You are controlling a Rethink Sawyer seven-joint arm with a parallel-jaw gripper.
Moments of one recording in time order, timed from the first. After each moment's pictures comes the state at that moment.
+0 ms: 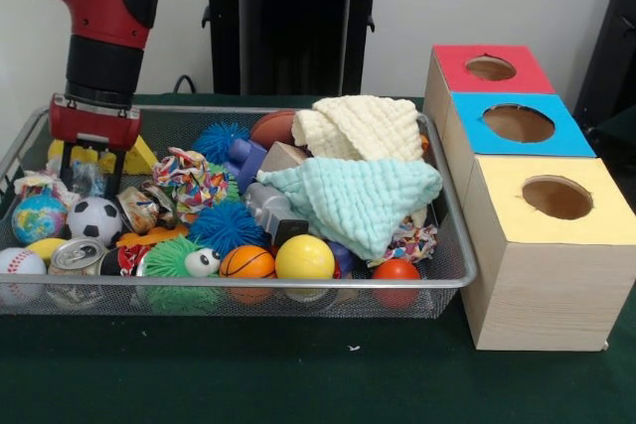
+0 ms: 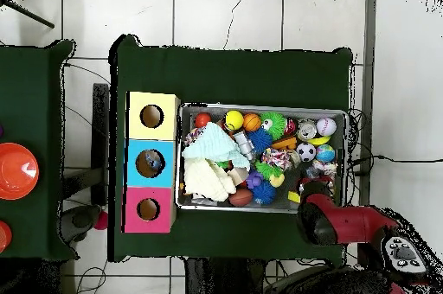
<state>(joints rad) -0.66 -0.38 -0.09 1.63 -0.82 -0.21 1.69</state>
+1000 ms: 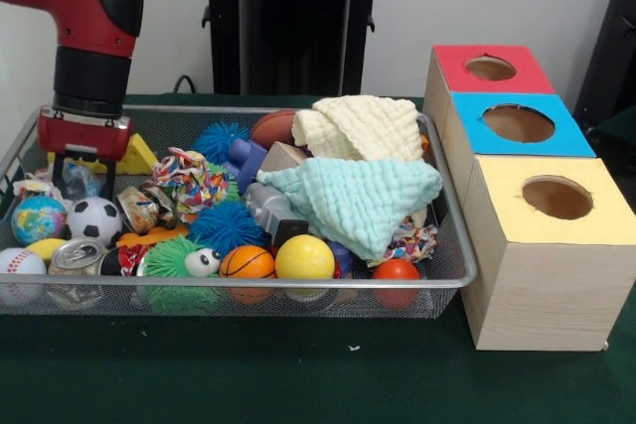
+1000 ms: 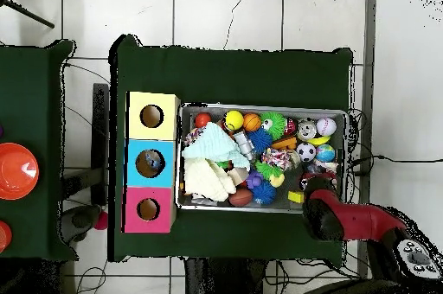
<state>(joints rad) -0.77 -0.39 0.04 1.63 -0.82 -0.17 1.69</state>
